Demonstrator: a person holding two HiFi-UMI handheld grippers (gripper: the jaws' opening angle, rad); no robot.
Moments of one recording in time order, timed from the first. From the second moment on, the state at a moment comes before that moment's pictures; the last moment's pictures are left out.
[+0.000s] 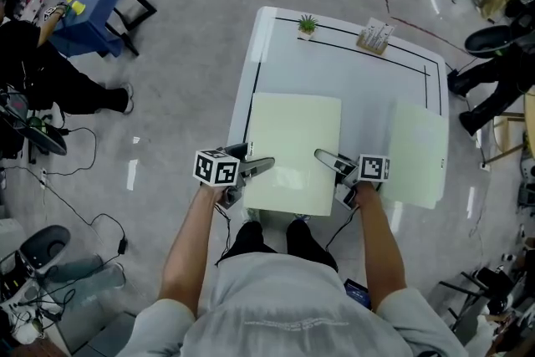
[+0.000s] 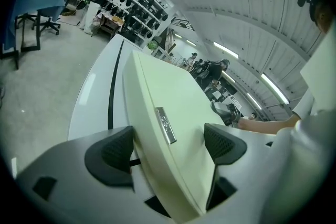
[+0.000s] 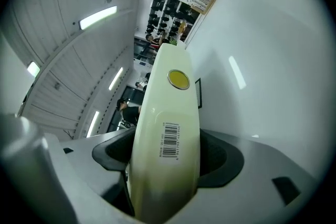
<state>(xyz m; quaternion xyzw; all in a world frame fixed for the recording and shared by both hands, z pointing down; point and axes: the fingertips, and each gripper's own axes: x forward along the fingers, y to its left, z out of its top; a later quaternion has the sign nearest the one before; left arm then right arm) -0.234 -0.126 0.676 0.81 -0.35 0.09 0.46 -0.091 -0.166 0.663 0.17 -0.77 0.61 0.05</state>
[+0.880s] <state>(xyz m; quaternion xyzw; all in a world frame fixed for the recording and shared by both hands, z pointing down) -0.209 -0.132 0.644 0.82 -0.24 -0.06 0.52 -0.068 -0.164 0.622 0.09 -0.85 0.52 -0.05</state>
